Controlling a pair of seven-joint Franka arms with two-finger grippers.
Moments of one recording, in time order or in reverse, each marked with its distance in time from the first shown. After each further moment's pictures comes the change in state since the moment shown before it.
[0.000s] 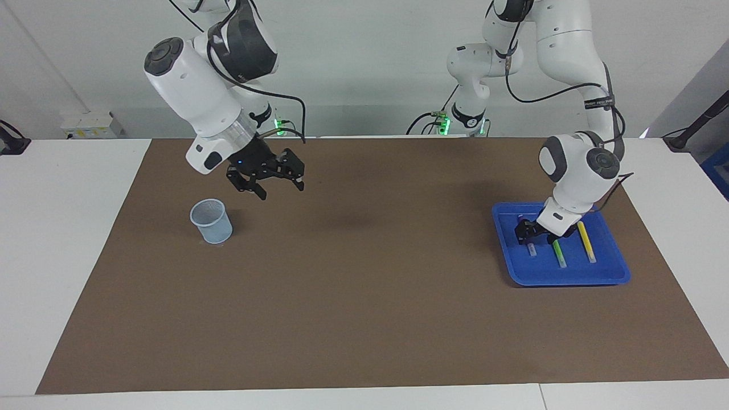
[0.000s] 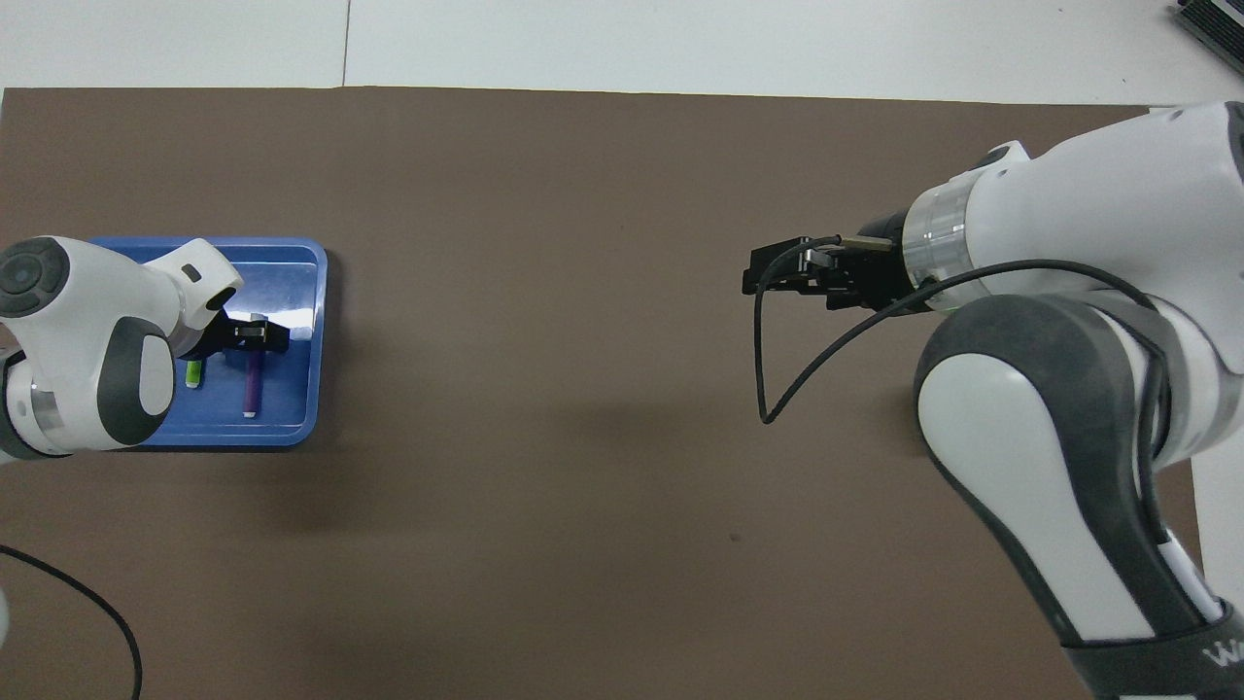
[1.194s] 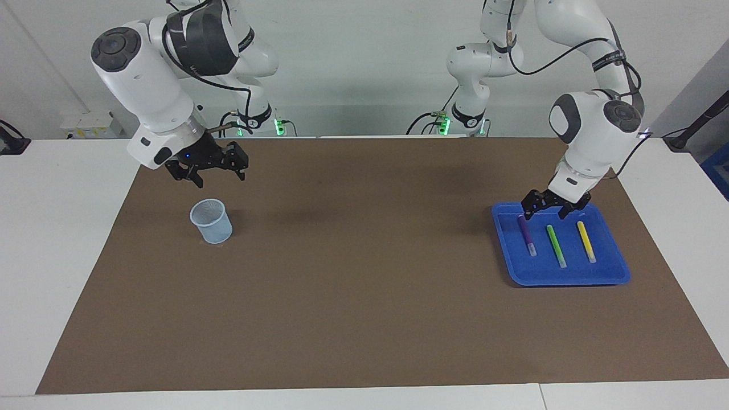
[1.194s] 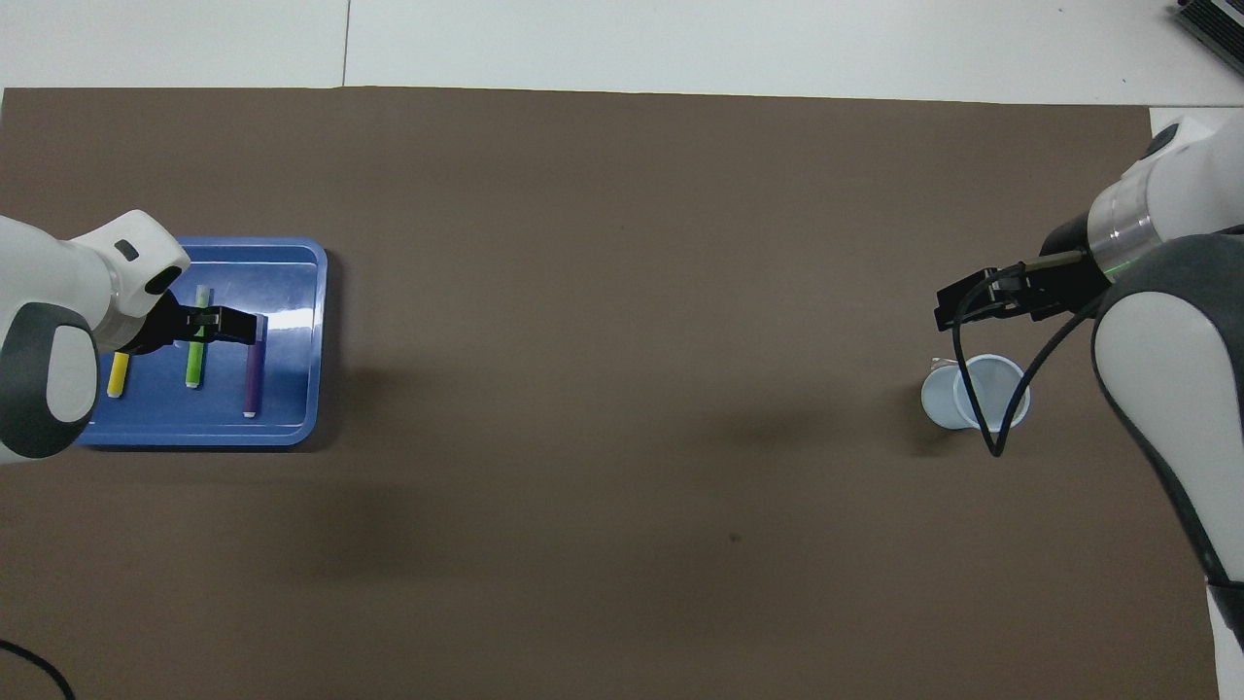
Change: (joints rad) left arm -0.023 -0.160 0.009 0.060 0.002 -0.213 -0.030; right arm -0.157 0.004 -0.039 0.109 -0.300 -0.337 -0.294
